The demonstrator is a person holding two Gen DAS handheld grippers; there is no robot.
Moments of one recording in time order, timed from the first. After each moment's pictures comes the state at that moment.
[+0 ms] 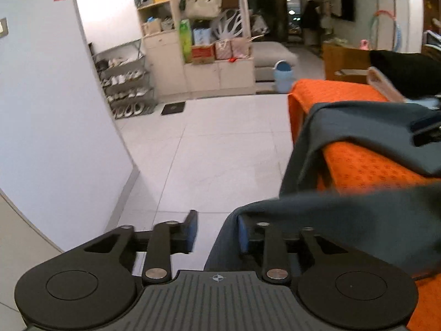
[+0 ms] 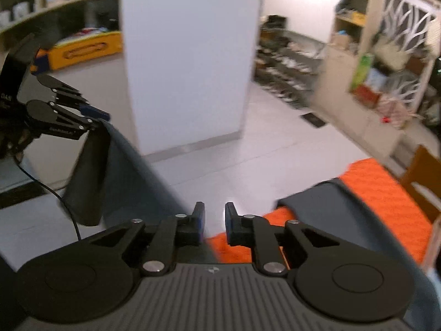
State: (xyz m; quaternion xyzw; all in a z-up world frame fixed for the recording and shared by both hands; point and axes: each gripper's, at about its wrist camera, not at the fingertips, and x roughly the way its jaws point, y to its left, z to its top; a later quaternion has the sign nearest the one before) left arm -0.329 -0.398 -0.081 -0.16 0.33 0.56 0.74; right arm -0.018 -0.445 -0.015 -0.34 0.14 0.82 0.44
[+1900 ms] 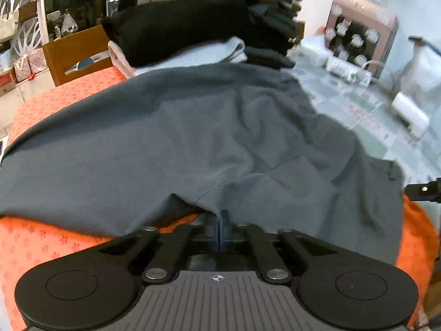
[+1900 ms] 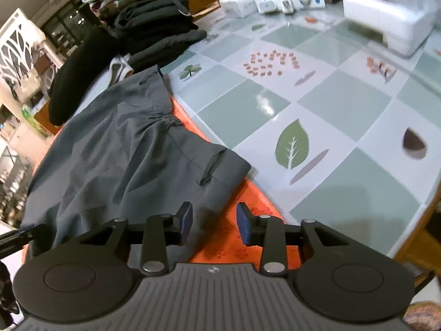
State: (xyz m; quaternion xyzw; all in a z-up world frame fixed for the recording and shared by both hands) left arm 0.078 -0.473 -0.142 -0.13 0.39 0.21 0.89; right arm 0.298 -0.815 -0.166 0.07 0.49 0.33 0.80
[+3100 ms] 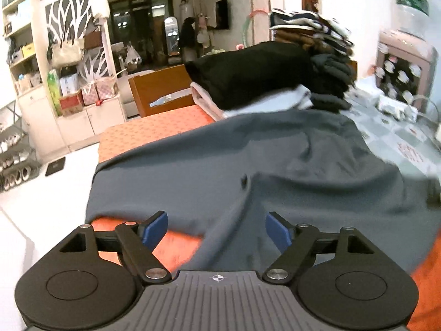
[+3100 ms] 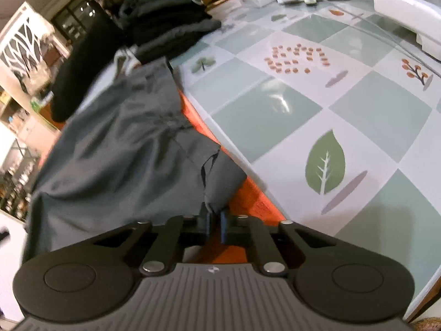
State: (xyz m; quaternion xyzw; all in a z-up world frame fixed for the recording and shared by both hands) left arm -0.015 -0.486 -0.092 -0.08 0.33 0.35 0.87; right arm 0.324 -0.782 -0.171 0.07 0.49 0.36 0.79
